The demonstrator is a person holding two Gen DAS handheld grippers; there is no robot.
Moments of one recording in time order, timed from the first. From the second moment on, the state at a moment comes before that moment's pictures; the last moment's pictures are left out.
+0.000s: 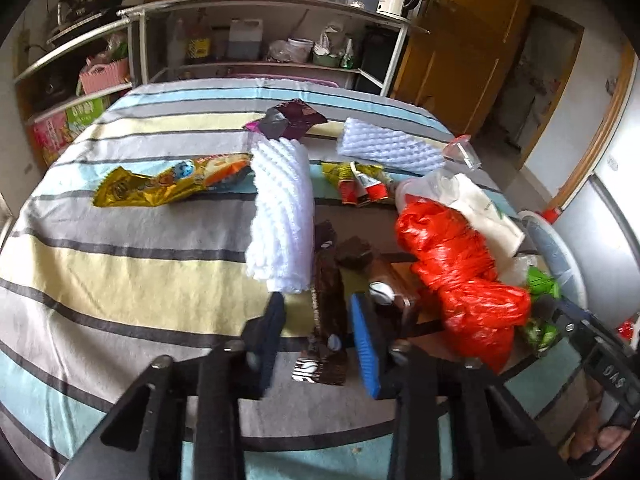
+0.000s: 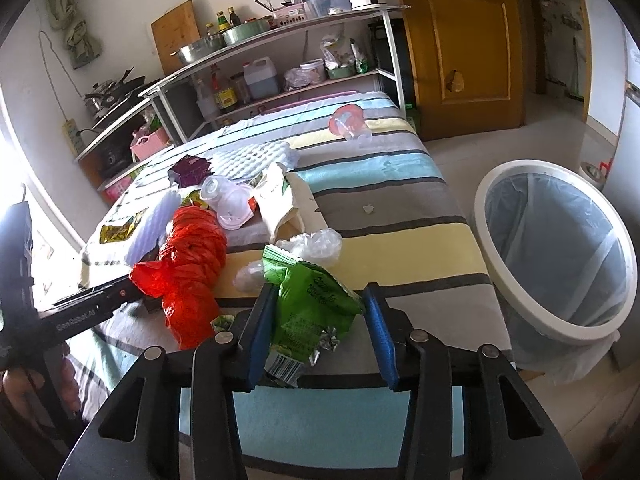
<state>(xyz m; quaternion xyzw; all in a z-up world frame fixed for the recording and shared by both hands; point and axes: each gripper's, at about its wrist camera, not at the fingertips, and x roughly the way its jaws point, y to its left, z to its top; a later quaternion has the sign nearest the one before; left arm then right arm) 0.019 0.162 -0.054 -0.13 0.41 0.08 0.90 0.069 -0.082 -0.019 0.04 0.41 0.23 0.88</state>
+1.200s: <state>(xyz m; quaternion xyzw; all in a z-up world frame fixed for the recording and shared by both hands) -0.012 0.121 0.006 -0.09 0.35 0.02 0.93 0.045 -0.126 0.027 0.07 0.33 0.21 0.92</state>
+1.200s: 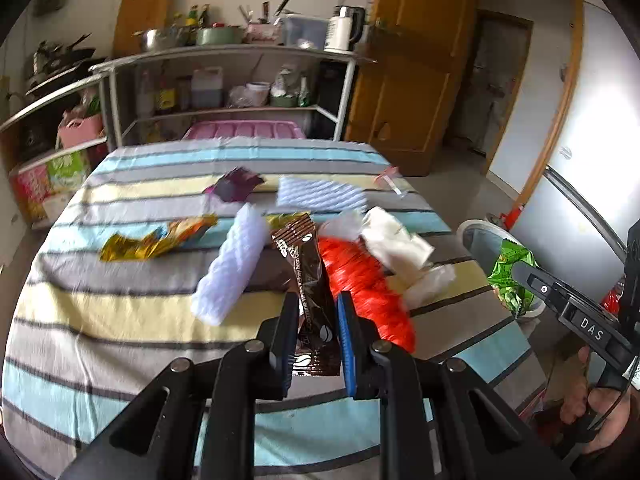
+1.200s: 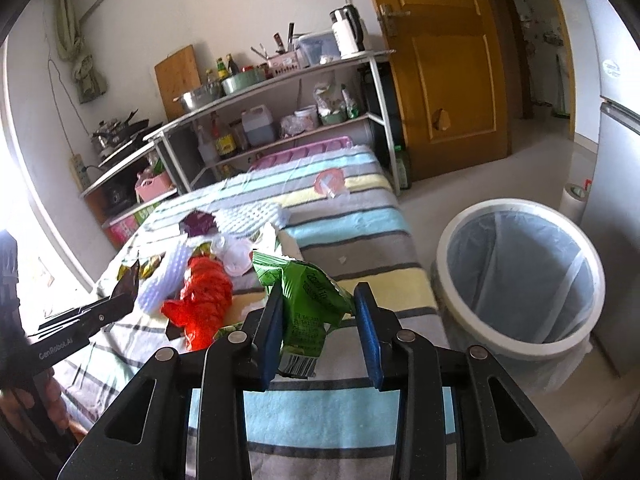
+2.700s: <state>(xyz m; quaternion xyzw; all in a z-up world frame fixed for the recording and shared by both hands) 0.163 -0.135 -0.041 -0.01 0.47 -0.22 0.85 0.163 -0.314 -0.045 0.08 0.44 0.01 0.89</state>
